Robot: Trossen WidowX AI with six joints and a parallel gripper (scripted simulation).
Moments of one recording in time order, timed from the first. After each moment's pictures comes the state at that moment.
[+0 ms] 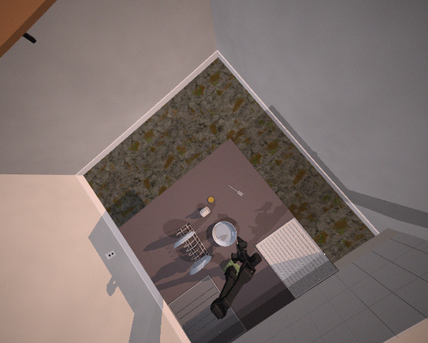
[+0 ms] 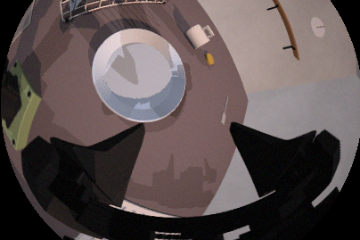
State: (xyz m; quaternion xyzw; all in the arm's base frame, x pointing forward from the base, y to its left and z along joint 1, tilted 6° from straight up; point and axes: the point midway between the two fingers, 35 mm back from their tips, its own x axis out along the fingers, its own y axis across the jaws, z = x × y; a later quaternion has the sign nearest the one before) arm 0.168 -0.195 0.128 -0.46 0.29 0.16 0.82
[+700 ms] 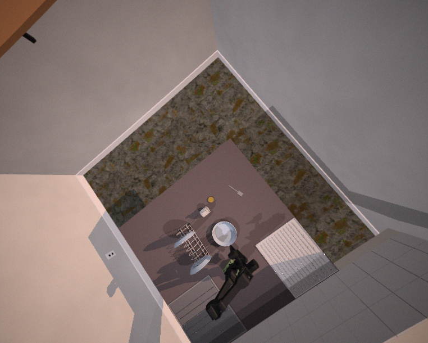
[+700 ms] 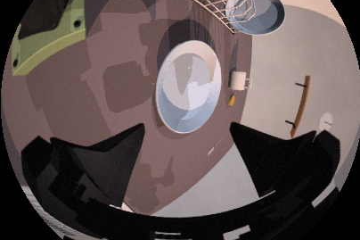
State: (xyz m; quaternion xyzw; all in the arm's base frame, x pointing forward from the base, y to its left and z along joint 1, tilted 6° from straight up) arm 0.129 -0.136 0.099 -0.67 0.24 0.29 0.64
